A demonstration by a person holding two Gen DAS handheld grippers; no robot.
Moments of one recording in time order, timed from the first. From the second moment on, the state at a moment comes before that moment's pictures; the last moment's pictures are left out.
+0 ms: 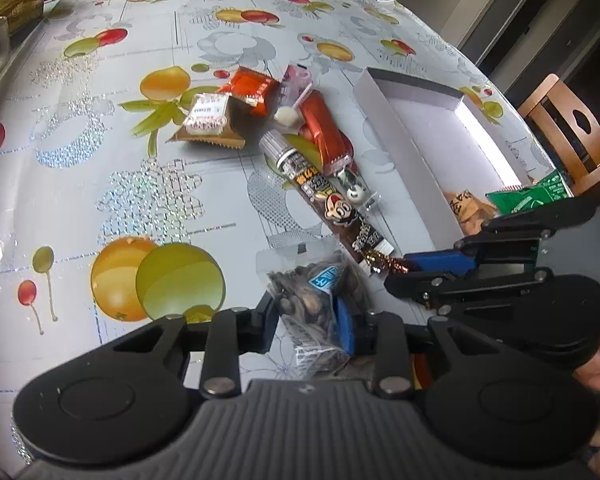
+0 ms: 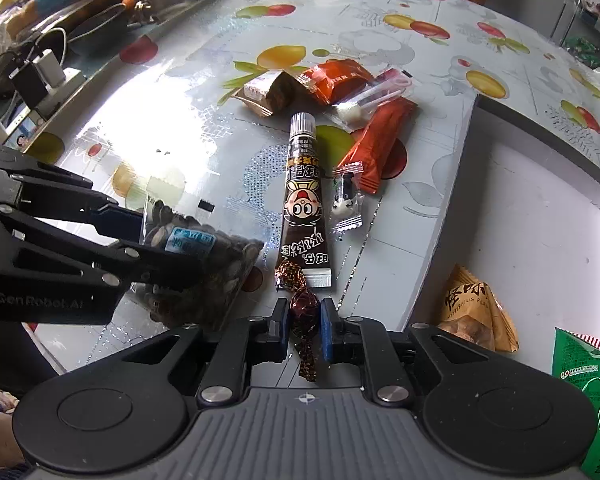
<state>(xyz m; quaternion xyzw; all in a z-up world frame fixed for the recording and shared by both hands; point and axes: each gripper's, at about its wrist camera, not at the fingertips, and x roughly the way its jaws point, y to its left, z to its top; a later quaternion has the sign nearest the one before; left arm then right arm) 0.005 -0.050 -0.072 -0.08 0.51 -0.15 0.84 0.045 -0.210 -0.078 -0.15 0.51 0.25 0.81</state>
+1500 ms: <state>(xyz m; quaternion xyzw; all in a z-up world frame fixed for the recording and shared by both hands) 0.028 -0.076 -0.004 0.00 0.42 -0.17 0.89 0.051 -0.244 -0.016 -0.11 0.42 0.20 0.88</state>
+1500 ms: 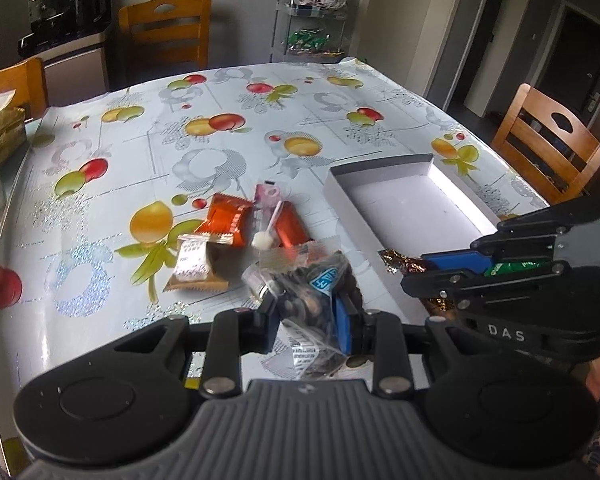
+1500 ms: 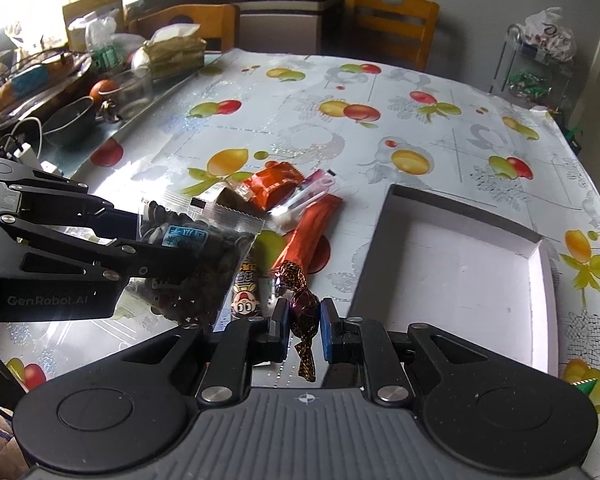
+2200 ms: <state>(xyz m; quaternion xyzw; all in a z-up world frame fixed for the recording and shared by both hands) 0.030 -0.097 0.004 0.02 0.40 -0.21 0.89 0.042 -0.266 -0.008 -0.09 0.41 0.17 0.89</state>
